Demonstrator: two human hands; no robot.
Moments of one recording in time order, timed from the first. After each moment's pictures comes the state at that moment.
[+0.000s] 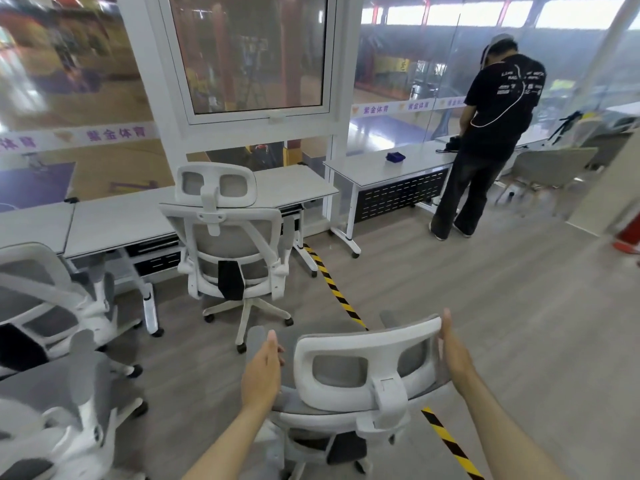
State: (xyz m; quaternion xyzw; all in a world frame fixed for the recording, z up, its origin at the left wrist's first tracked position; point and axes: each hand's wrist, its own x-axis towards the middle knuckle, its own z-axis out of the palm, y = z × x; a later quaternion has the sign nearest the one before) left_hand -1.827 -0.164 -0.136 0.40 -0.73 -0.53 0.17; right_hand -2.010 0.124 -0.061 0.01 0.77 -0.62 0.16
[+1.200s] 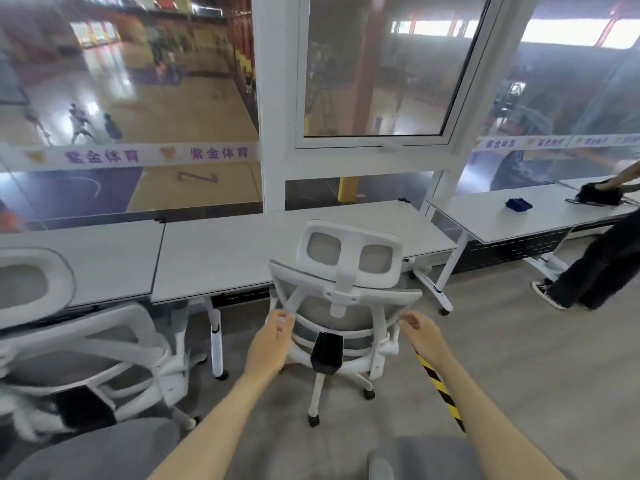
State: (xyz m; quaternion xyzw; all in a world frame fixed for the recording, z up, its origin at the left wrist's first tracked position) left_hand -1.943 -0.712 -0.099 0.37 -0.77 -0.49 0.16; right_hand -2.186 -0.480 -0.091 -0.21 0.86 -0.43 0.18
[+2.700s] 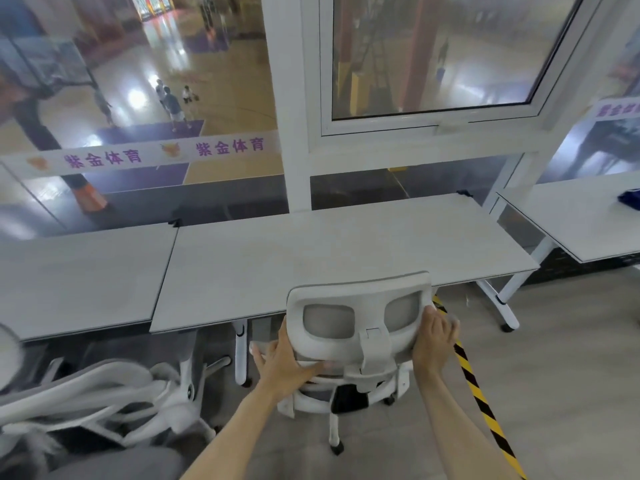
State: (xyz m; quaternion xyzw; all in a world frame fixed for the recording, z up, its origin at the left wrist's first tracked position) left_hand -2.114 -0.829 -0.129 0.45 -0.80 -0.39 0.05; right_hand -2.366 -0.674 -0.176 -0.05 0.82 -0.56 0.10
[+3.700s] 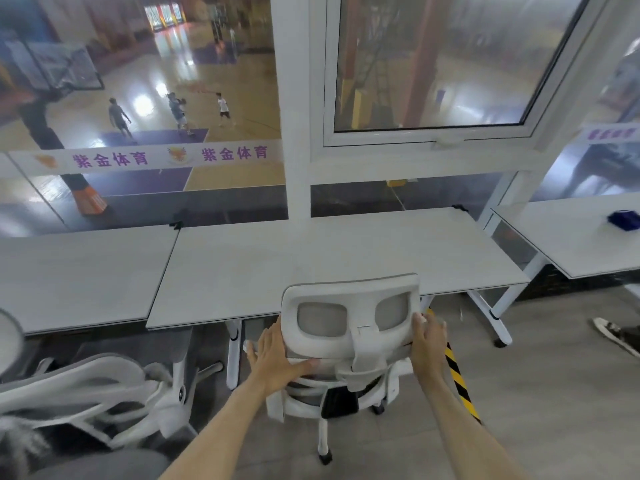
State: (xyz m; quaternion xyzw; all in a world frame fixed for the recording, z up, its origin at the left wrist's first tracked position) left_hand -2.109 -0.830 -0.125 0.44 -0.82 -0.37 0.05; right_hand -2.383 -0.658 -0.178 -0.16 0.81 -0.56 0.09
